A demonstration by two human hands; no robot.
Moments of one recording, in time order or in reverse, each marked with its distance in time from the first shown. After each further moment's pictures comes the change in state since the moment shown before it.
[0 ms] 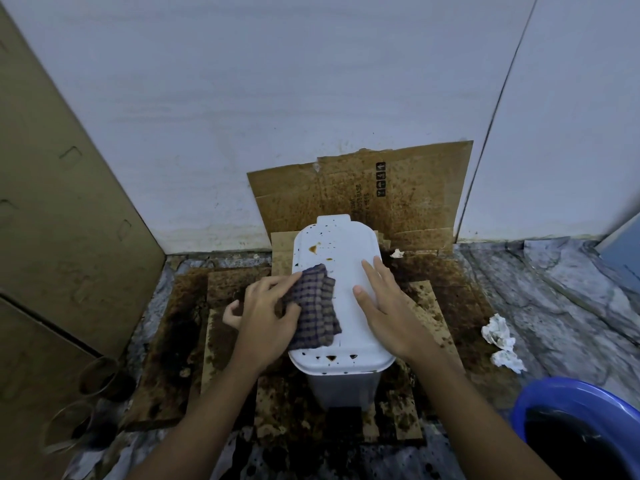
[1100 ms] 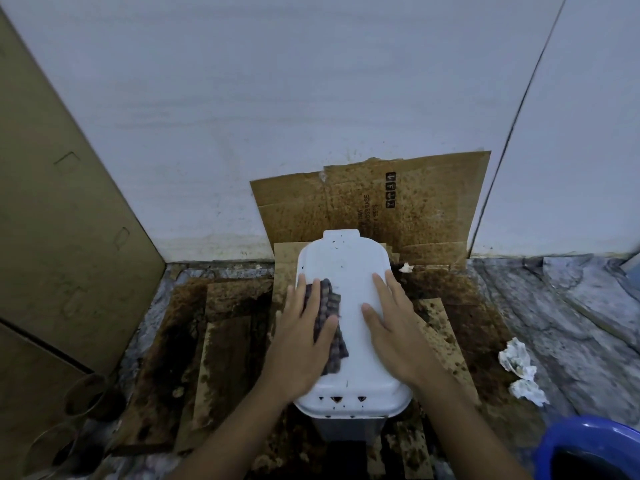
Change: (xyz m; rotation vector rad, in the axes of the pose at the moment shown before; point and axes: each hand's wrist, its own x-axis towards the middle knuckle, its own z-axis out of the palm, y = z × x) left_hand 0.017 0.021 0.042 0.069 -0.230 -0.025; right_hand 0.026 0.008 0.003 -0.057 0.050 0.022
